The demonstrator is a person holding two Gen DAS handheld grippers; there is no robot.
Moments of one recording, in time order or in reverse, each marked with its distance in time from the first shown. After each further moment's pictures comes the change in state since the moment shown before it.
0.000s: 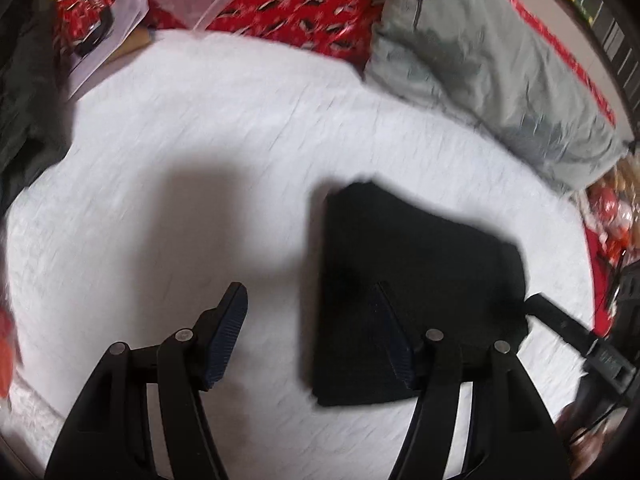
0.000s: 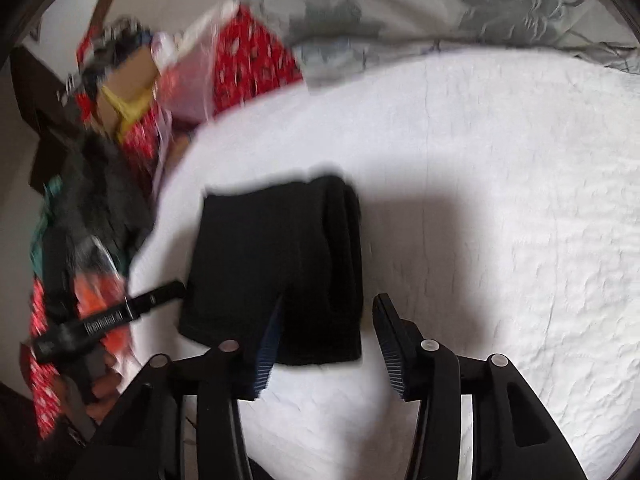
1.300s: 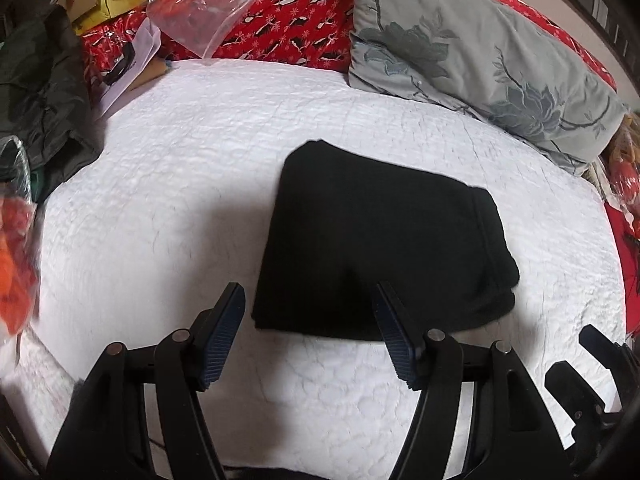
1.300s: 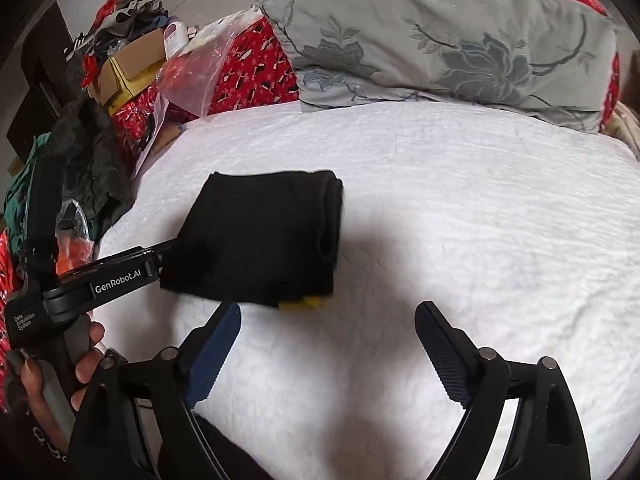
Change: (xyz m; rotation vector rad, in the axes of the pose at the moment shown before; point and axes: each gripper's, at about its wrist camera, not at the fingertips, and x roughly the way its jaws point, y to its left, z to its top) left arm -0.022 -0.058 -0.078 0.054 -0.115 0.166; right arm -0.064 0.026 -0.065 -0.208 -0.060 -0.228
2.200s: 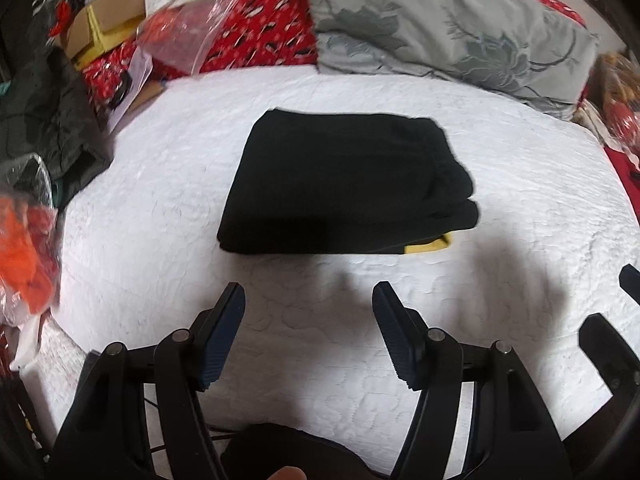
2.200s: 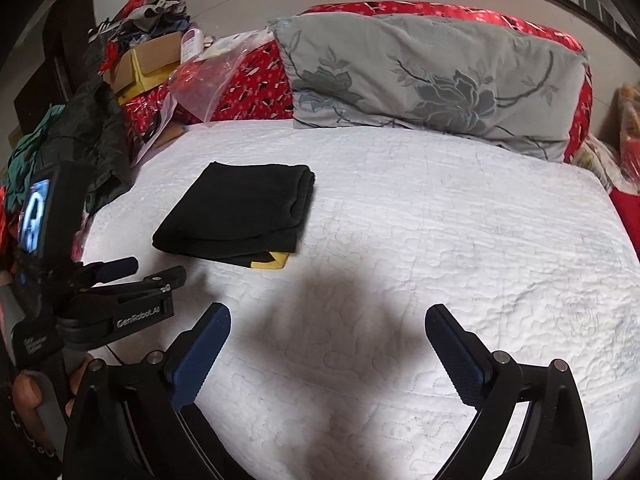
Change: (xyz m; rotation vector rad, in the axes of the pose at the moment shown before) left arm -0.029 -0.048 -0.060 0.134 -0.046 0.077; right arm -0.048 -0.017 -0.048 -0.080 -0.117 -0.070
